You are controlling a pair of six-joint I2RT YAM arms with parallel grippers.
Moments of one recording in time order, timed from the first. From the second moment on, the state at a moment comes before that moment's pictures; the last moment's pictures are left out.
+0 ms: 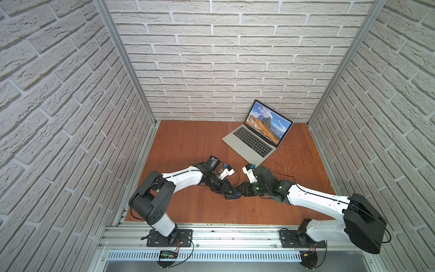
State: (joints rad) left arm -0.59 1.60 0.84 -0.43 0.89 -0.28; right arm 0.85 1.30 0.64 -0.11 -0.29 0.72
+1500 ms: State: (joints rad) left arm -0.51 1.66 0.84 -0.53 0.73 -0.25; right arm 0.77 1.22 0.51 0.14 -0.55 0.76
